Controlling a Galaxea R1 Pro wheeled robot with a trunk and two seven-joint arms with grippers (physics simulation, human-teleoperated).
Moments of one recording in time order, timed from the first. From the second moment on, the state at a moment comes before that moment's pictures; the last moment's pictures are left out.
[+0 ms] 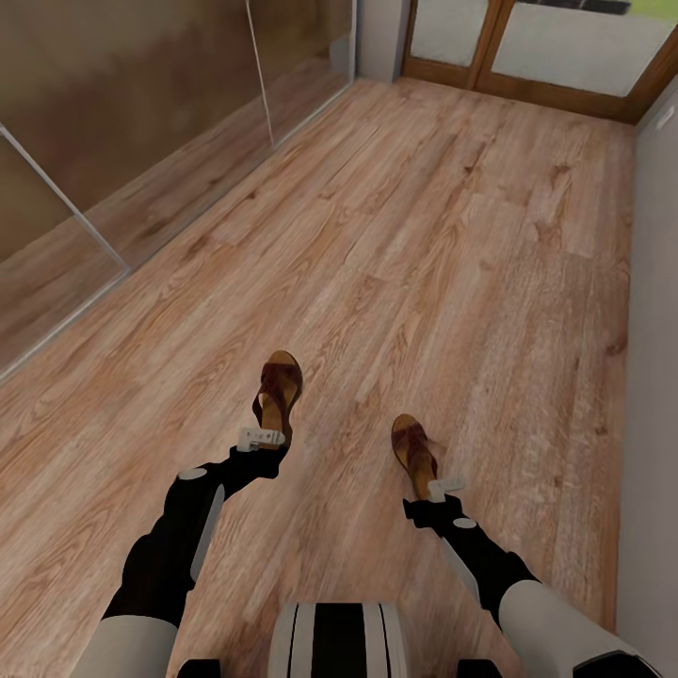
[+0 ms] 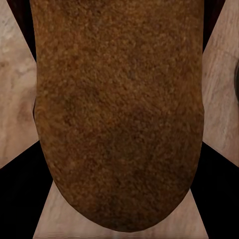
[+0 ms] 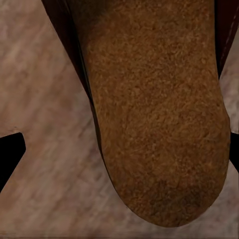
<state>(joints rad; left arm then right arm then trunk) -0.53 -0.10 0.05 -1.25 -0.12 0.57 -0.36 -0.70 -0.01 0.24 -0.41 -0.13 0.06 -0.04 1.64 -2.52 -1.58</state>
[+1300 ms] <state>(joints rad) -0.53 -0.10 0.05 -1.25 -0.11 0.57 -0.36 -0.70 -0.01 0.24 -0.42 -0.12 0.06 -0.04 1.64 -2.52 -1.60</state>
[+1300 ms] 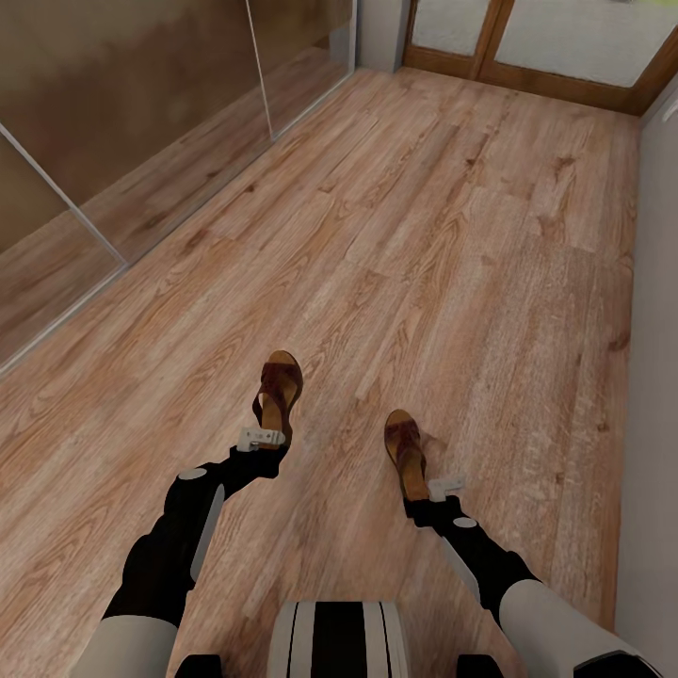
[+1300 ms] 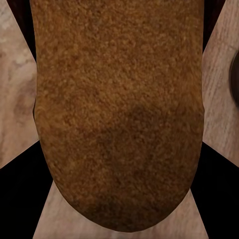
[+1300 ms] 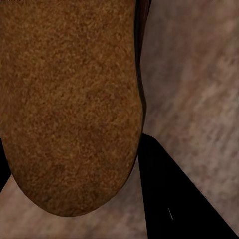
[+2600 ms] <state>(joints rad) -0.53 -0.10 0.05 -1.25 -0.11 0.57 -0.36 -0.70 0.00 0.25 -0.91 -0.13 0.18 -0.04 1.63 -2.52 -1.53</state>
